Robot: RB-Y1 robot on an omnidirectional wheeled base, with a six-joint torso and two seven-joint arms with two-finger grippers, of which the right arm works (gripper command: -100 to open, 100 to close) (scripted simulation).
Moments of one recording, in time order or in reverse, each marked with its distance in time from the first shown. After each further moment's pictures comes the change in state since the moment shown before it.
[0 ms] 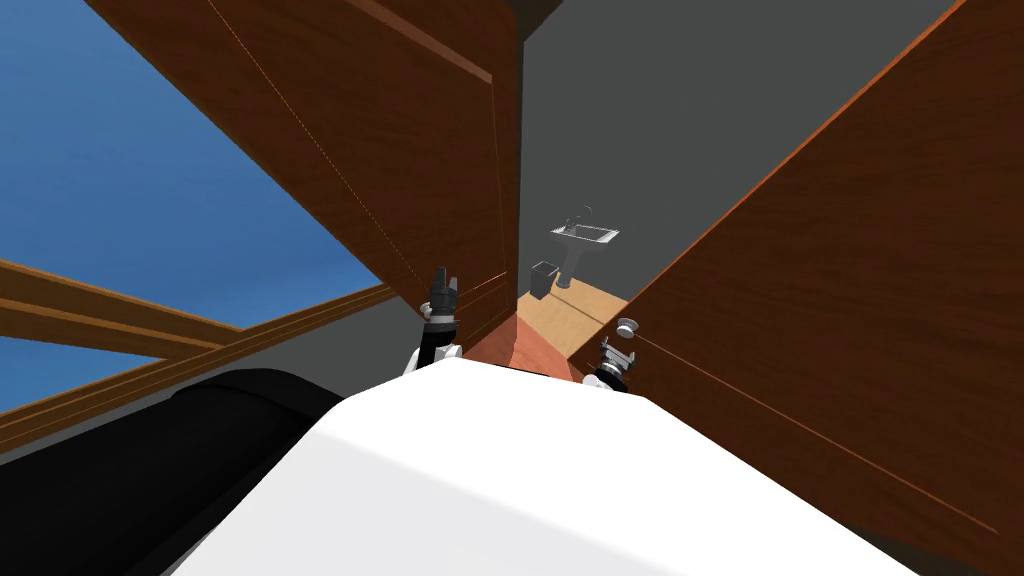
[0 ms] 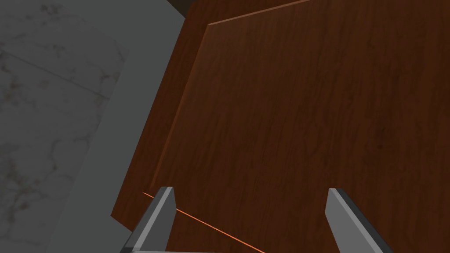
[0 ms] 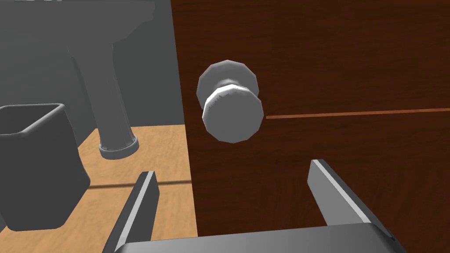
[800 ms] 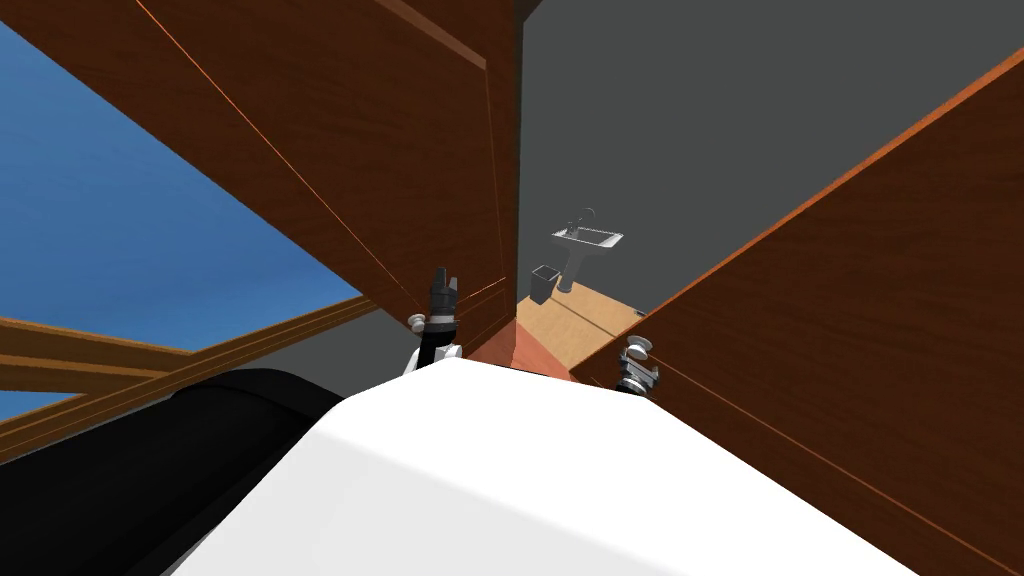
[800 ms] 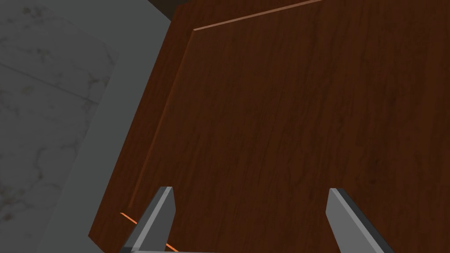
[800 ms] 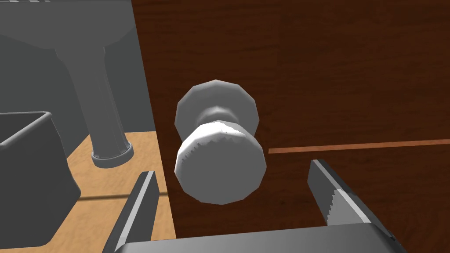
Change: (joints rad) arm 0.047 -0.137 0.026 0.090 0.005 -0.028 -0.196
